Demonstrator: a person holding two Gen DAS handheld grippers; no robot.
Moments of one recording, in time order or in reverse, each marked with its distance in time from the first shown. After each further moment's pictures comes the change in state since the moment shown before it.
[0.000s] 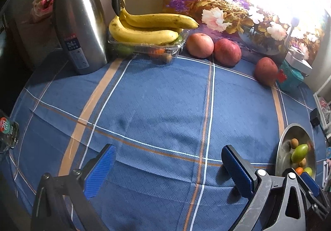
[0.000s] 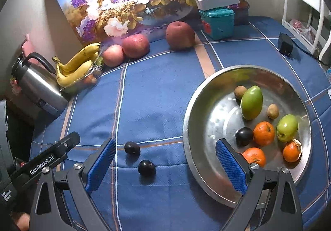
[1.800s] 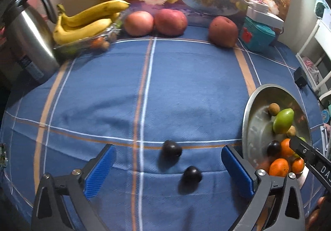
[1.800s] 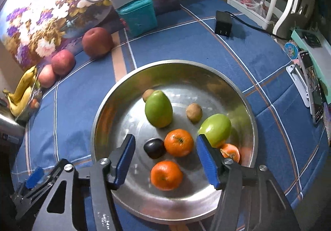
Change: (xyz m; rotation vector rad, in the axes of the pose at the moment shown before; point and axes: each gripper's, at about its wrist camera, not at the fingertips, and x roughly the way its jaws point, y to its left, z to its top) left arm 0.018 -0.095 -0.024 0.196 0.094 -0.070; right arm -0.002 -0.101 0.021 0.198 0.082 -0.273
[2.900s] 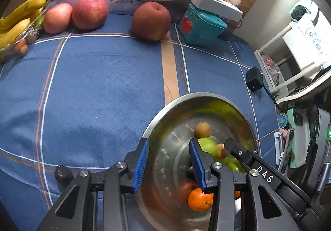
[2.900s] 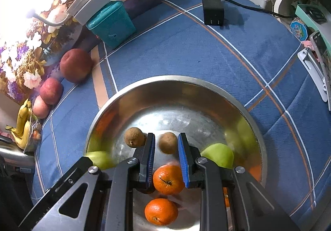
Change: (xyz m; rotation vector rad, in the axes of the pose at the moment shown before) left arm 0.034 -0.102 0.049 0.002 0.133 -0.366; right arm 0.043 -0.042 0.050 0.175 0.066 0.088
